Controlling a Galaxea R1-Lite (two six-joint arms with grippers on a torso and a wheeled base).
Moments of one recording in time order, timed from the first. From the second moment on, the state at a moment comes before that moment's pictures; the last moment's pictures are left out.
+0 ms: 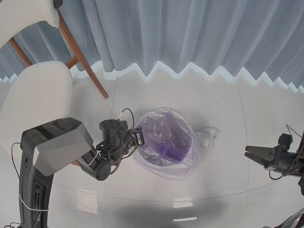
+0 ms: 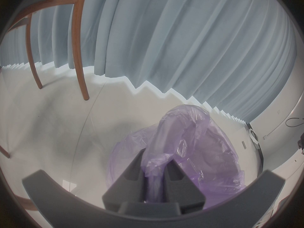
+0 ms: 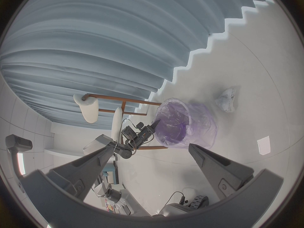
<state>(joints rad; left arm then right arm) -0.47 2.42 -1.07 -1.19 0.08 -0.28 0.04 1.42 -0.15 -1.00 0.82 0.66</state>
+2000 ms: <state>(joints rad) -0.46 1.46 -0.72 -0.80 0.06 -0.22 0.16 2.40 -1.28 -0.47 0.18 0.15</state>
